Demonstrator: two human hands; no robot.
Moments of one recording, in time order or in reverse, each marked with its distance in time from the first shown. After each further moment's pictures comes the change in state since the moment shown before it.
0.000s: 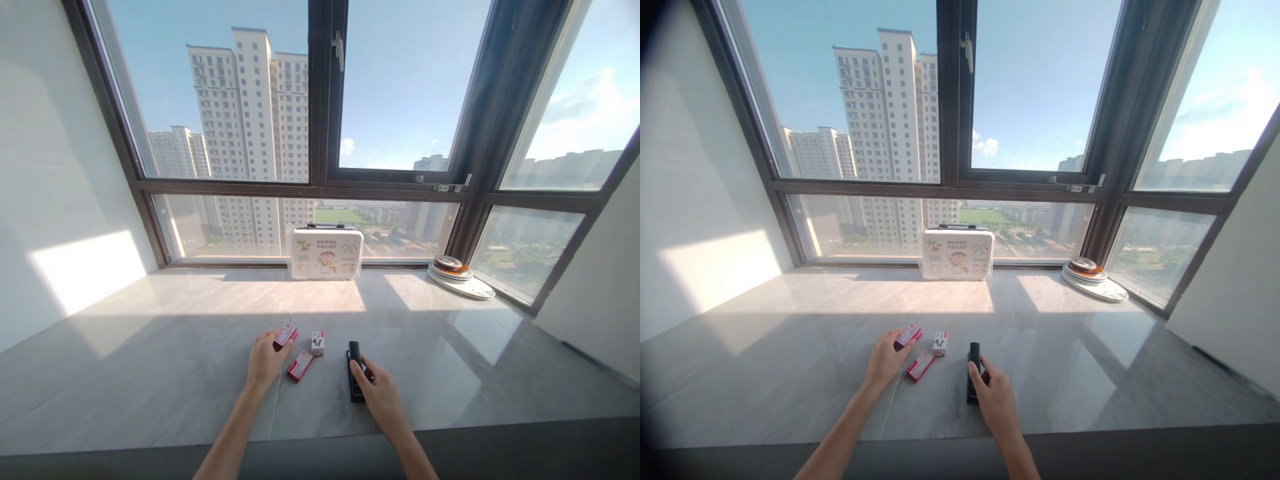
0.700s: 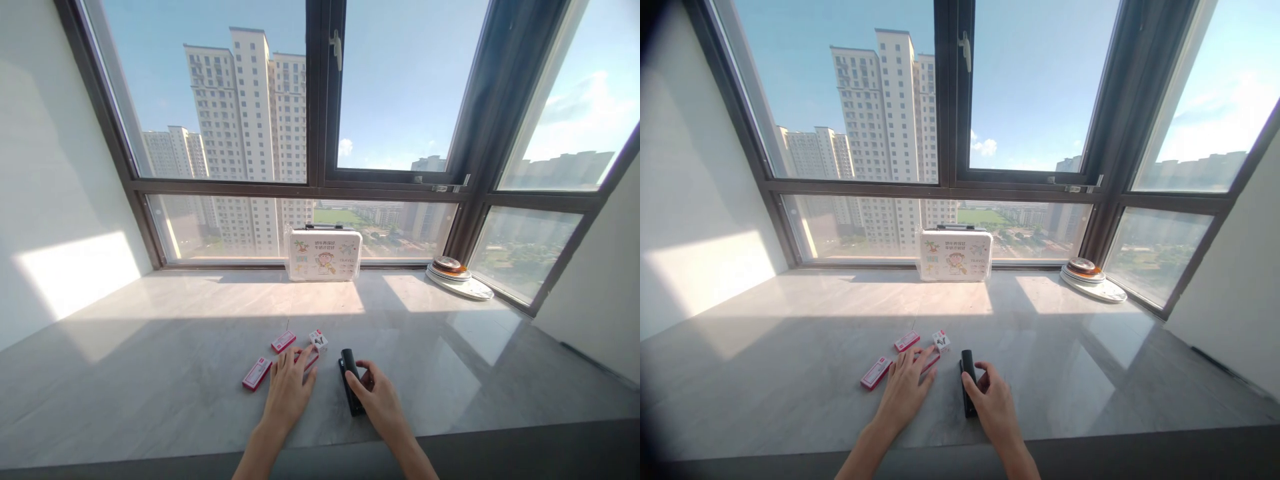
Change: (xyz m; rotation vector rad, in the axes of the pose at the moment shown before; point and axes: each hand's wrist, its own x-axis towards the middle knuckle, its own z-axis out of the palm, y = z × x) left_hand -0.056 0.055 0.010 0.134 -0.186 0.202; right_hand 0.002 0.007 0.001 0.004 0.005 0.013
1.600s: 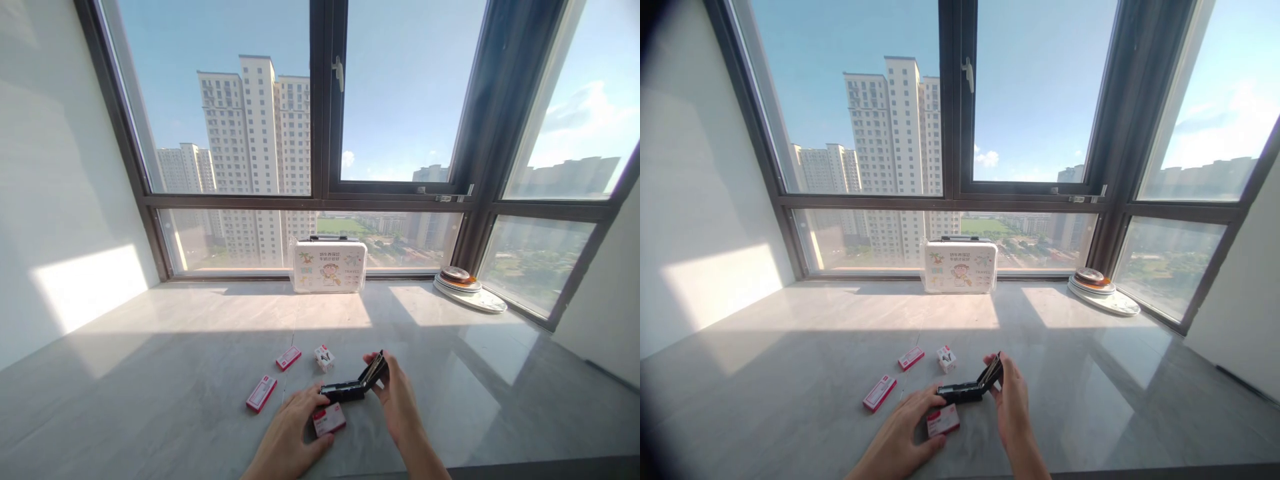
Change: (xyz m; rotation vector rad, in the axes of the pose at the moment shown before) left_hand -0.030 -0.013 -0.024 -0.288 -0.295 0.178; right_hand 0.040 -0.020 -0.001 0.838 0.207 0.183
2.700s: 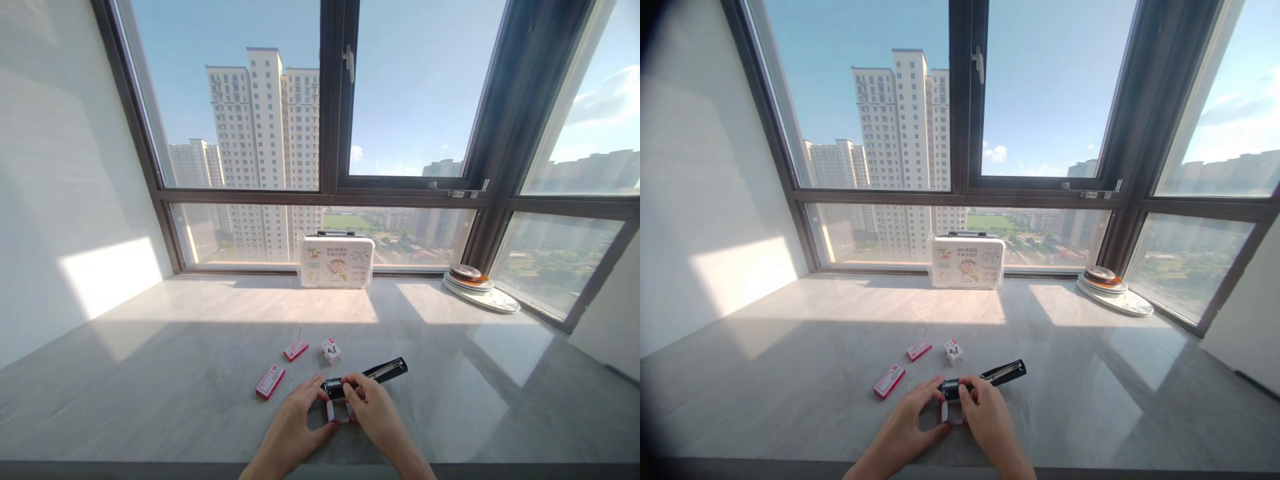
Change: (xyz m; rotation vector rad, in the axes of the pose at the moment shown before) left_hand -0.002 -0.008 0.006 -0.177 0.106 -0.012; right_hand -0.034 0.021 0.019 -0.833 -0.474 -0.144
